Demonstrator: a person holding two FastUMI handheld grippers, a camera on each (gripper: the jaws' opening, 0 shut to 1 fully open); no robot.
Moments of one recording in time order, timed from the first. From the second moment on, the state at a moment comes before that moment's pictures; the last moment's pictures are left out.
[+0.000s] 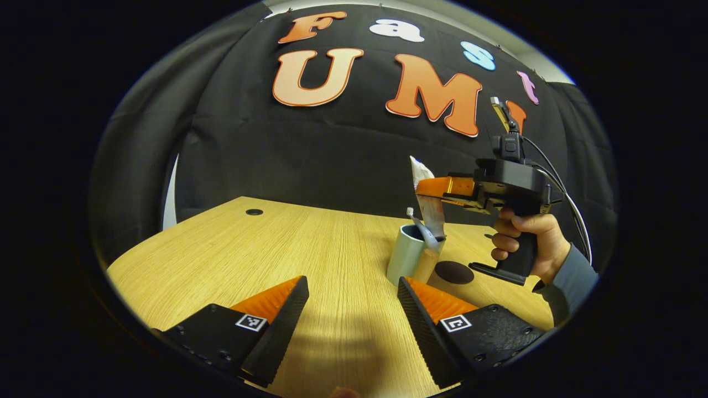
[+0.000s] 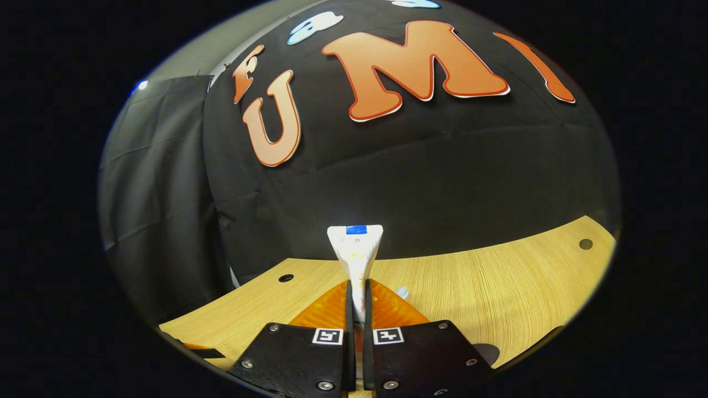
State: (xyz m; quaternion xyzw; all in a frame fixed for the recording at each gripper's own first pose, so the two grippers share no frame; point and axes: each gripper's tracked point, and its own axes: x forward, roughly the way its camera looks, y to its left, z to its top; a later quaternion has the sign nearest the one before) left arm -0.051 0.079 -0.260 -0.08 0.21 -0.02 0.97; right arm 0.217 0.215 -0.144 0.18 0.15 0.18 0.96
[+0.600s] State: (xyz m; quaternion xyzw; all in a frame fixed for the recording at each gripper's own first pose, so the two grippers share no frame) left arm -0.035 0.073 -0.263 -0.09 0.23 -0.03 0.97; right arm 0.219 0.226 -0.158 0.18 0.14 0.19 0.95
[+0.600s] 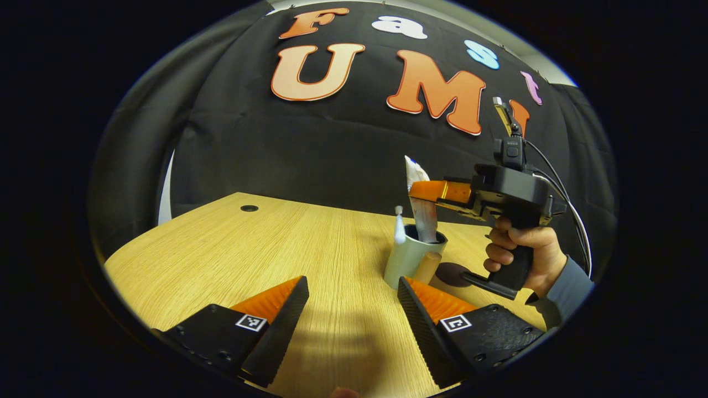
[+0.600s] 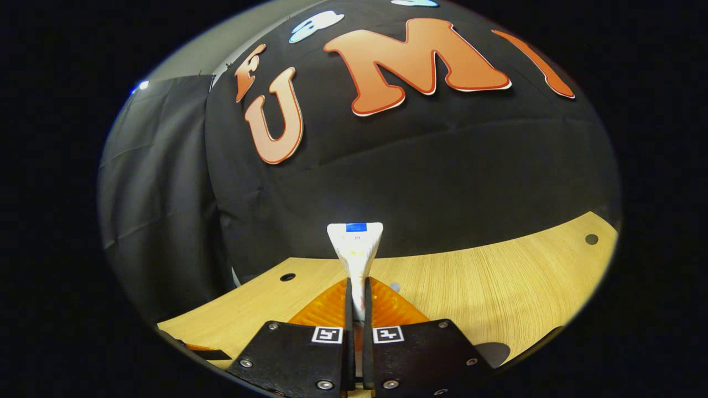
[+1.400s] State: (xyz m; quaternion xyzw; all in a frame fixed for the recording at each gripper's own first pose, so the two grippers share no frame) left arm 0.044 0.081 -0.263 0.00 0.23 -0.05 0.97; right arm 0.184 0.198 -0.191 0.13 0.23 0.18 0.95
